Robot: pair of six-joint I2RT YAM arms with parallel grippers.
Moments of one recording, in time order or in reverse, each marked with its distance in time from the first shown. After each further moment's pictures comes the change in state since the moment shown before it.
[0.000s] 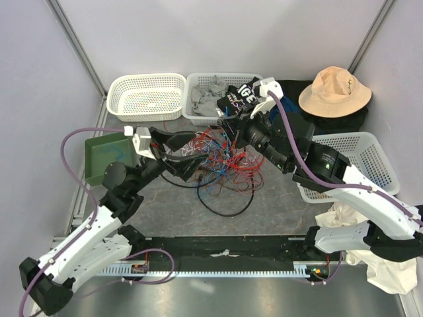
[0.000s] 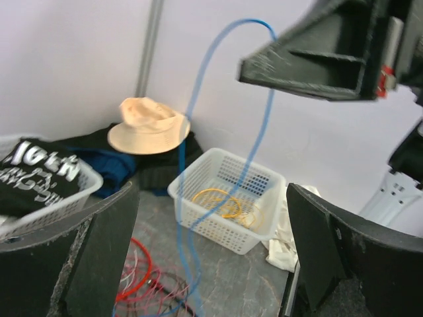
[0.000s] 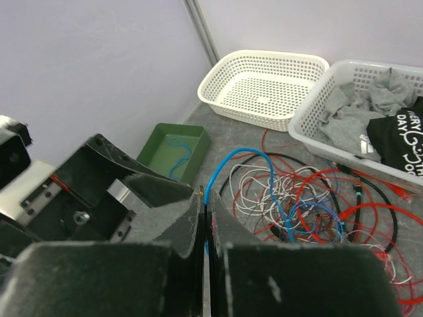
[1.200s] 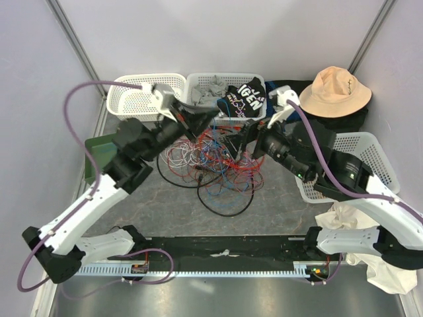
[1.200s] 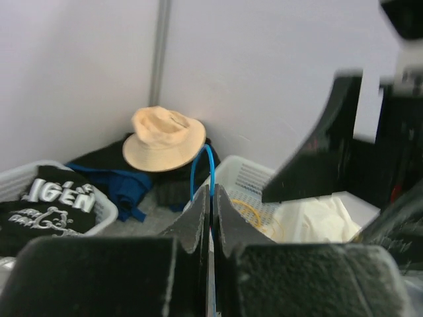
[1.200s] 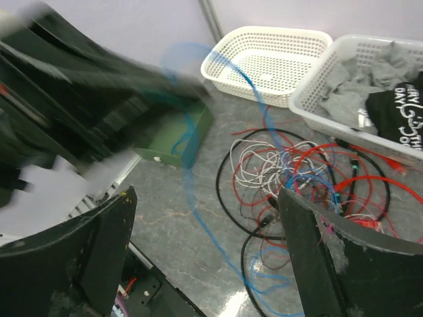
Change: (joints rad) left arm -0.132 0.332 0.419 -0.184 -0.081 0.162; right arm 0.000 -0.082 -0.005 -0.127 -0.061 0.043
